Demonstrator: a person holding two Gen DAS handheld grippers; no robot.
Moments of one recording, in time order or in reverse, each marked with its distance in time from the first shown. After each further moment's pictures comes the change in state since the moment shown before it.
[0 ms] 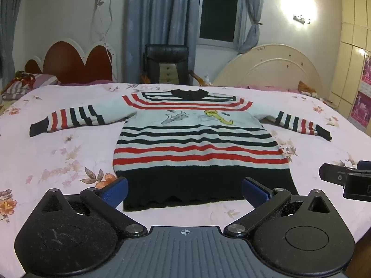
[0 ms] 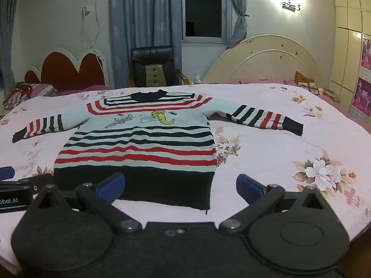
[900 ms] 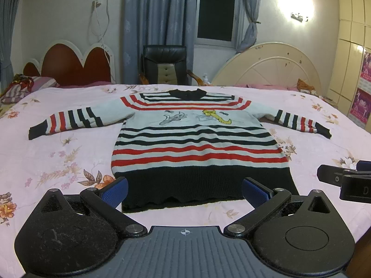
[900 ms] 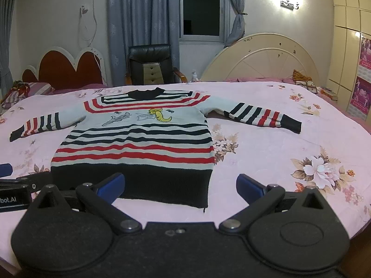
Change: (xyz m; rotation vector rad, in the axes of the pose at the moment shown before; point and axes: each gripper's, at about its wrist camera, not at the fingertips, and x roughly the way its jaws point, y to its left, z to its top) left arm 0.002 -0.005 0.001 0.023 0.017 0.001; right arm 0.004 0.000 -0.005 -0.007 -0.001 -0.019
